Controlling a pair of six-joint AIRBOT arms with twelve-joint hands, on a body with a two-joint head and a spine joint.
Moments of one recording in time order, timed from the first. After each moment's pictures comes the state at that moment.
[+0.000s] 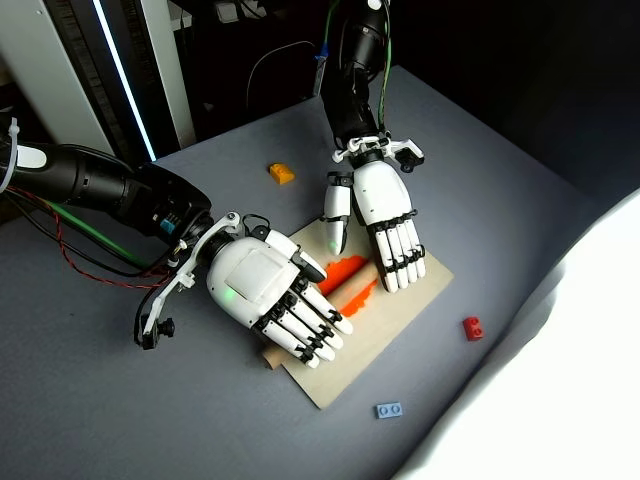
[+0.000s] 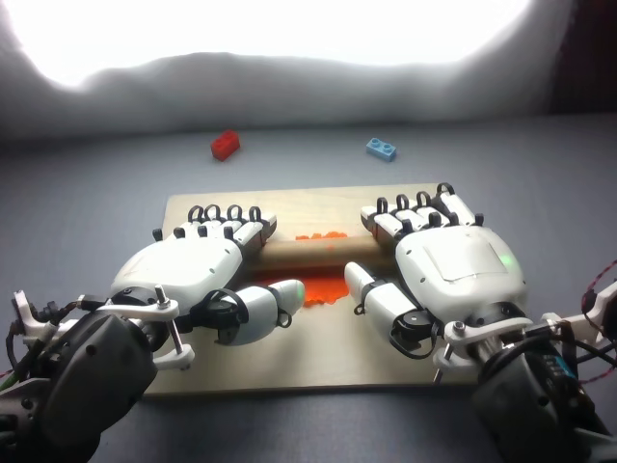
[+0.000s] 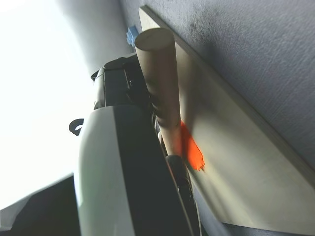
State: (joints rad) left arm 0.71 -1.22 1.03 -0.93 -0.79 1.48; right arm -0.70 -1.55 1.14 0.91 1.17 -1.64
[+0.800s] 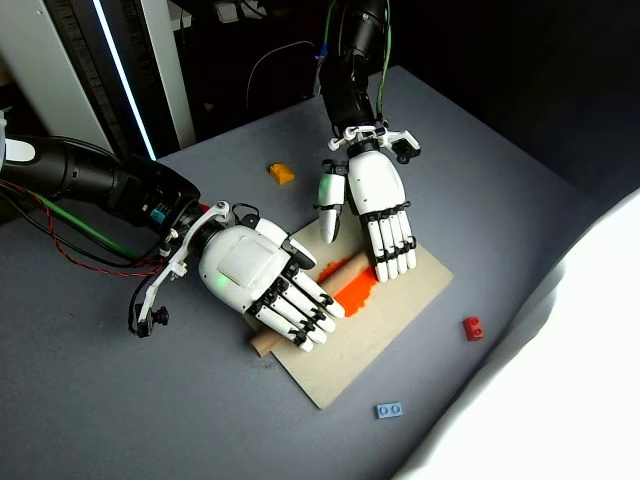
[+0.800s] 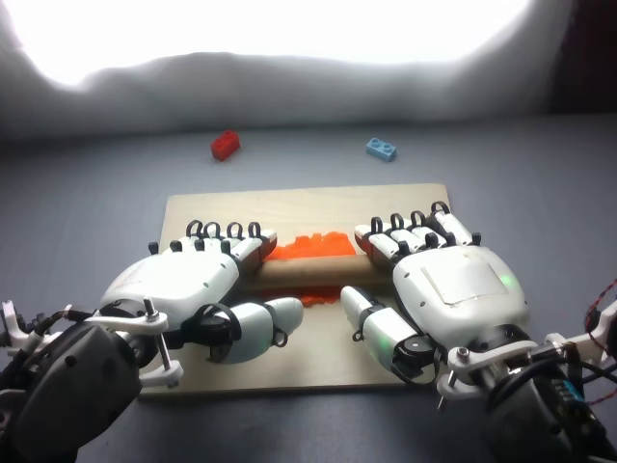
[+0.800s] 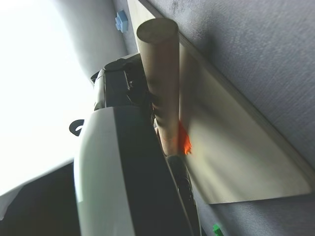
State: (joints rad) left arm 0.71 -1.16 0.95 -0.93 -0.75 1.49; right arm -0.73 -1.52 1.07 0.89 1.18 -1.65
